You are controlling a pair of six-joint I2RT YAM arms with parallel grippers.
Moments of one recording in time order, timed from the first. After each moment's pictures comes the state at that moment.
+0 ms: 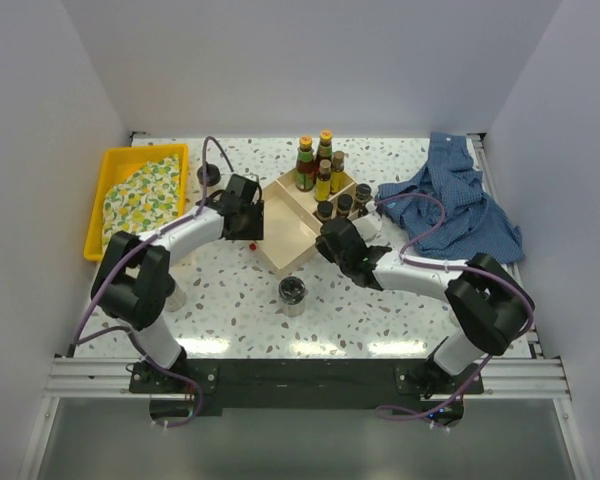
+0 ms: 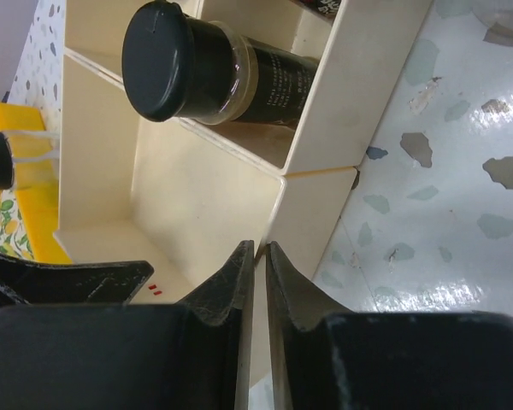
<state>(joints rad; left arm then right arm) -0.43 1.70 1.10 -0.41 -0.11 -0.38 0.79 1.58 0.82 0.07 0.51 1.32</state>
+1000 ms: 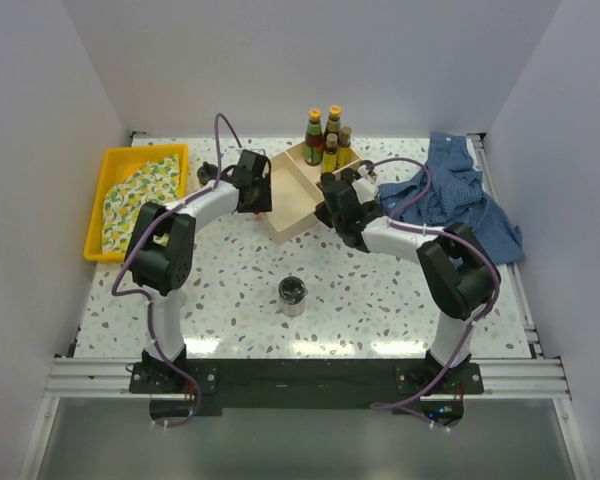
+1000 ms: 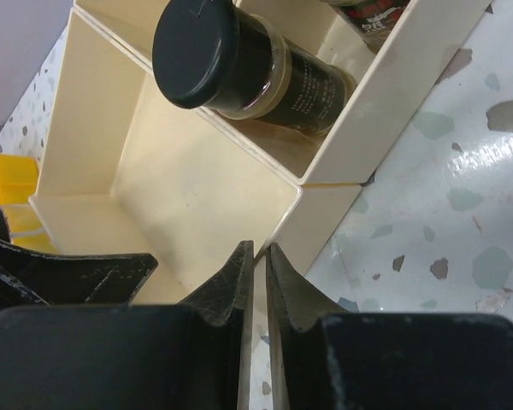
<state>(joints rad) -0.39 2.01 1.45 -0.38 -0.14 -0.38 0.62 1.84 1.10 0.13 0.40 1.09</state>
